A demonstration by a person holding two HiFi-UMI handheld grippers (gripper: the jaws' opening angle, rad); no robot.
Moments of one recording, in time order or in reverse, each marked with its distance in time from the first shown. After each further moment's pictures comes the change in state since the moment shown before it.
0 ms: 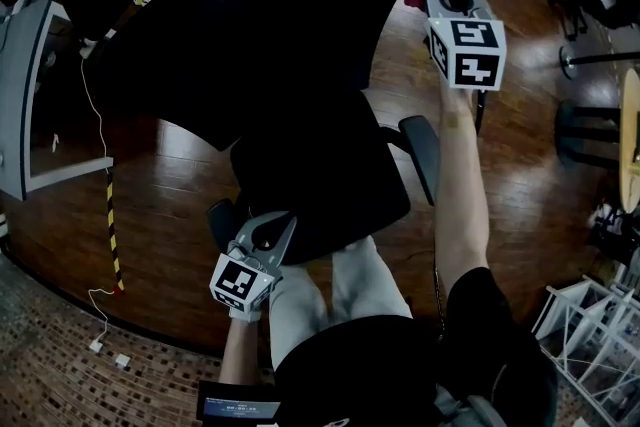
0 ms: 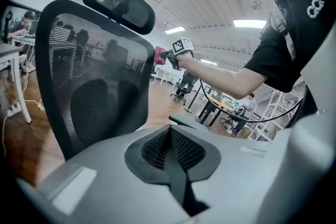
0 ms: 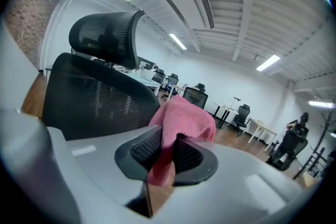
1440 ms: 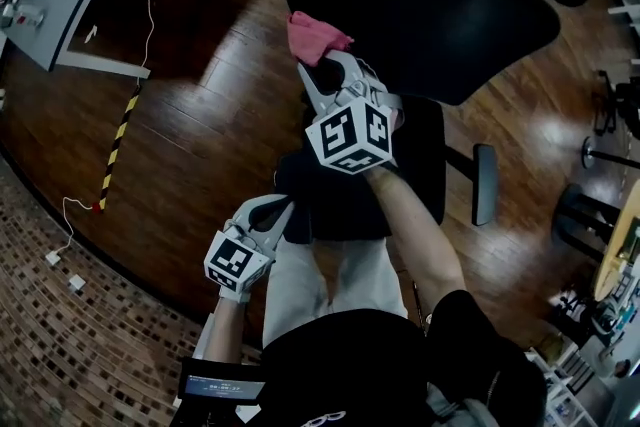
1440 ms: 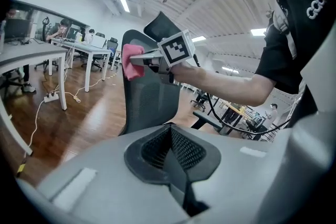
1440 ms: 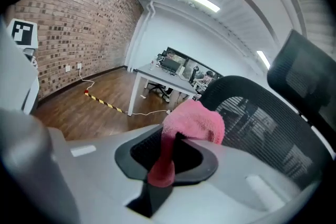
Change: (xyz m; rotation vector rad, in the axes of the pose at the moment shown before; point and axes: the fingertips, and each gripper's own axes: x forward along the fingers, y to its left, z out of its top) left arm -0.158 0.062 -0.064 -0.098 -0.083 0.236; right arm -0.072 0.503 0.063 -0.465 -0.171 0.694
